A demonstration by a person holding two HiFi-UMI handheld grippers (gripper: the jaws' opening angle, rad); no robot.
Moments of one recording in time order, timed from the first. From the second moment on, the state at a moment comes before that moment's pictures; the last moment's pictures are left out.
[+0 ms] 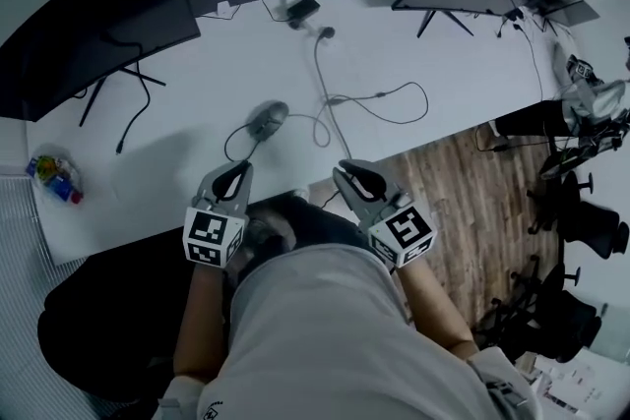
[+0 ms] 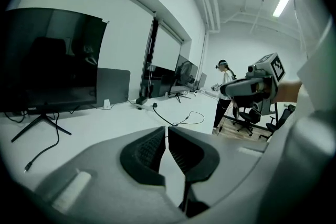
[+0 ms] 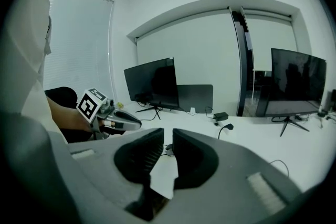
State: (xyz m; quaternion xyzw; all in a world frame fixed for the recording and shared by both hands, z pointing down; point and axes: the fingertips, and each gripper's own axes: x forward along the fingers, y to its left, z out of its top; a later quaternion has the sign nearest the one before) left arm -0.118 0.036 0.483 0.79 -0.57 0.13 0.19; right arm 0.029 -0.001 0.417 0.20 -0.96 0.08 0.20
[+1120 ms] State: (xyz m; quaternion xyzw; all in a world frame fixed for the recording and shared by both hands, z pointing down) left arm -0.101 -0.095 0.624 0.80 -0.48 0.29 0.21; right arm 0.072 -0.102 0.449 0.27 -0.93 0.14 0.22
